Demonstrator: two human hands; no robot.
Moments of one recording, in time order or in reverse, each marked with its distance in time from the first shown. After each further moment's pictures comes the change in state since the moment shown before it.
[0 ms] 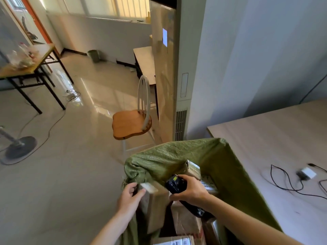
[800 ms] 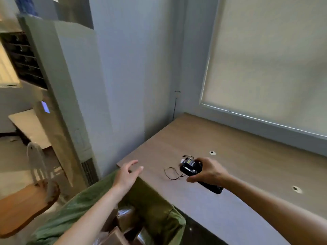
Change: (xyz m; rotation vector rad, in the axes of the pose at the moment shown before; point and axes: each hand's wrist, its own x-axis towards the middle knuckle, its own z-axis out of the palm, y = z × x) left_hand -0.188 0.207 0.150 0.267 -0.504 0.820; right_hand -0.358 0.088 -0.212 -0.034 0.680 0.385
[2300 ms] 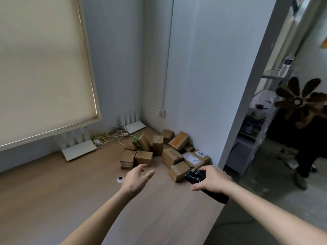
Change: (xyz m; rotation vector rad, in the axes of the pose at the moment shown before) left_hand -0.449 0.505 1.029 0.267 -1.376 0.789; right_hand -0.581 0.820 -0.334 0.231 0.584 1.395
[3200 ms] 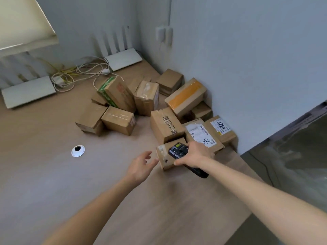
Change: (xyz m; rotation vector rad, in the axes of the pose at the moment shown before) left_hand 0.329 -0.088 0.270 0.036 -0.131 -0.442; right_hand 0.453 0.104 0.149 -0.114 -0.348 0.026
